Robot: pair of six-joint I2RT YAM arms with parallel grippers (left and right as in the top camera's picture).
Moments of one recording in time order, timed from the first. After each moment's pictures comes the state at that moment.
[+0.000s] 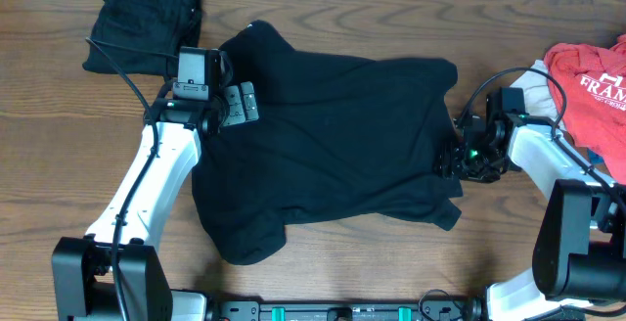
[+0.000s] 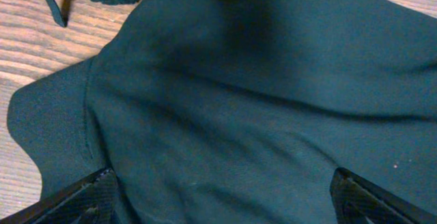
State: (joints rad) left arm -0.12 1.56 1.10 -0.55 -0.03 -0.30; right arm -0.08 1.73 0.93 -0.74 -0.28 -0.01
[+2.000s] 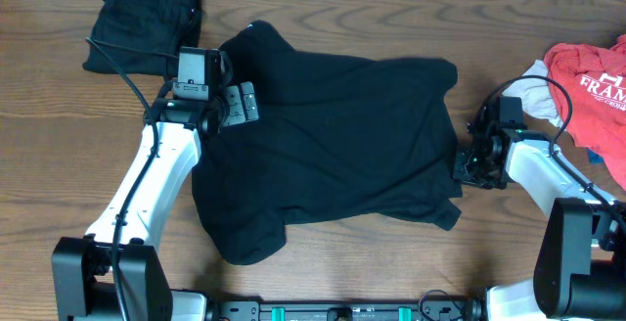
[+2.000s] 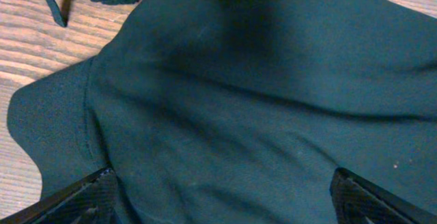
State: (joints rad) left arm -0.12 1.56 1.10 -0.55 -0.03 -0.30; right arm -0.06 1.66 0.82 -0.62 -0.09 0.18
